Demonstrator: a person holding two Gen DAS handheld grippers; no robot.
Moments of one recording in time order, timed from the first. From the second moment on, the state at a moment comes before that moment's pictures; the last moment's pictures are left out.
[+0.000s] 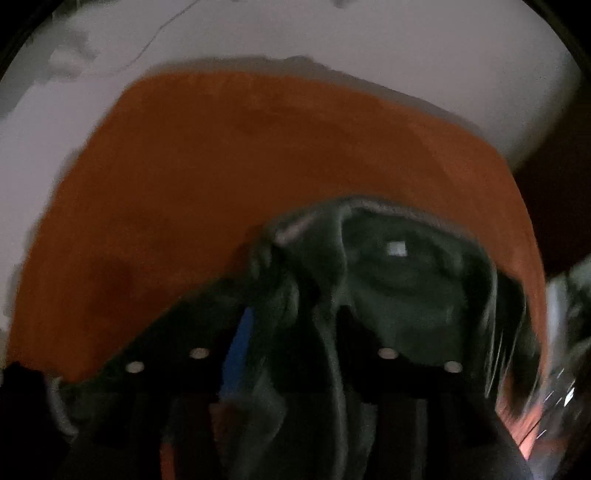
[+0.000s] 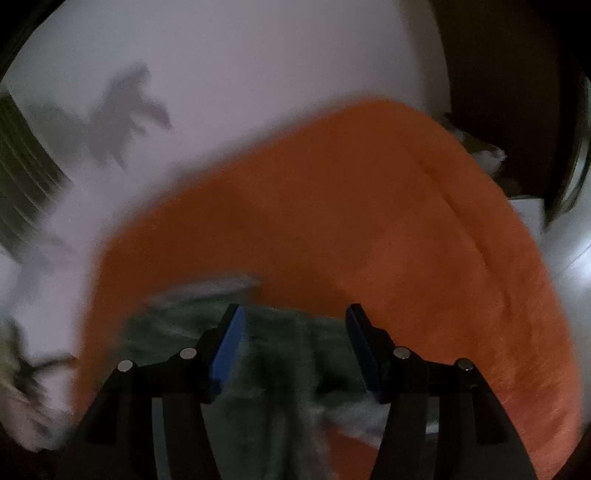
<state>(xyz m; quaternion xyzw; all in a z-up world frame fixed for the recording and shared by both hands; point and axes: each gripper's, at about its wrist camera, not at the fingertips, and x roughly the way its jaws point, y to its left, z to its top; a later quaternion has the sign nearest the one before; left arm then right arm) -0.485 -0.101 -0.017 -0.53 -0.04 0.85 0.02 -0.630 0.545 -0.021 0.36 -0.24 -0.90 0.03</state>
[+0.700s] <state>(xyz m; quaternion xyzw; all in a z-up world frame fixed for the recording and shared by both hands) -0.144 -0.185 -0.131 -0.58 -0.12 0.80 0.03 -0.301 0.484 -0.213 0.59 -0.25 -0.77 0.05</state>
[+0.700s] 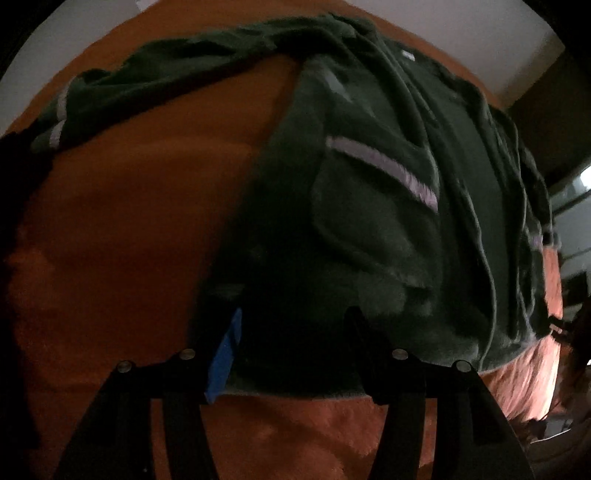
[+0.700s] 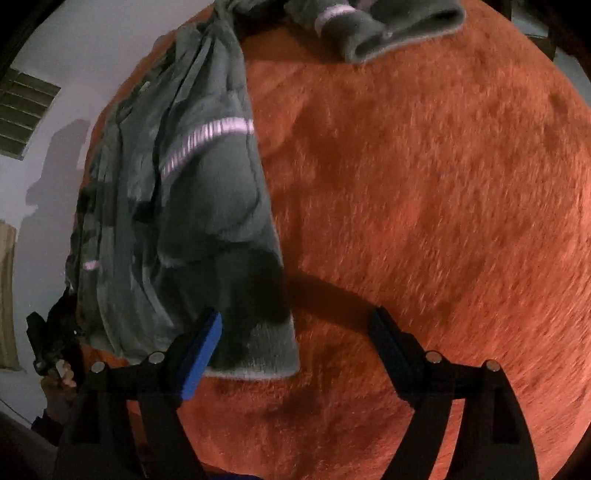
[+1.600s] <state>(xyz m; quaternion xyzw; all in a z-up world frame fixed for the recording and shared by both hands) -0.110 -0.251 -0.157 -0.54 -0.17 0.83 -0.01 -0.396 0.177 -0.222 0.55 -0.14 -0.76 0.32</state>
